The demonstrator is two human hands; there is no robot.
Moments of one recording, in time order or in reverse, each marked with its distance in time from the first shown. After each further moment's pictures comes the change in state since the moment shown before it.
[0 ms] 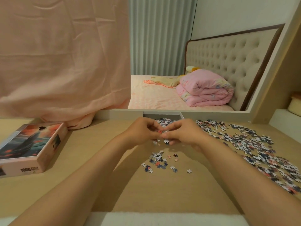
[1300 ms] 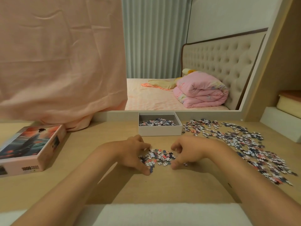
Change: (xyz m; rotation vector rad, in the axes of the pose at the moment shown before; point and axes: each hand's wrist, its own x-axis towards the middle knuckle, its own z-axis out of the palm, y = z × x) left_hand -0.048 0.009 -0.002 0.915 -0.469 -0.163; right_hand -0.042 0.010 -0.022 -0.959 -0.282 0.018
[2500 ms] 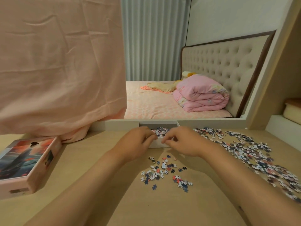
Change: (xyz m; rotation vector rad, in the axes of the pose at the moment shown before) left_hand 0.058 -0.024 -0.018 -0.266 0.689 0.238; right_hand 0.049 -0.002 -0.030 0.173 0.341 -0.218
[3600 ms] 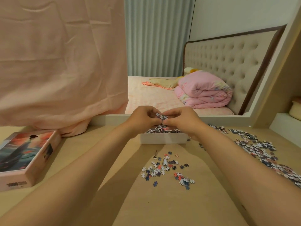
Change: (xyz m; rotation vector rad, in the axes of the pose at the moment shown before) left_hand 0.046 0.014 -0.014 -0.563 0.059 -0.346; right_hand 0.037 -0.005 -0.004 0.823 0.260 0.226
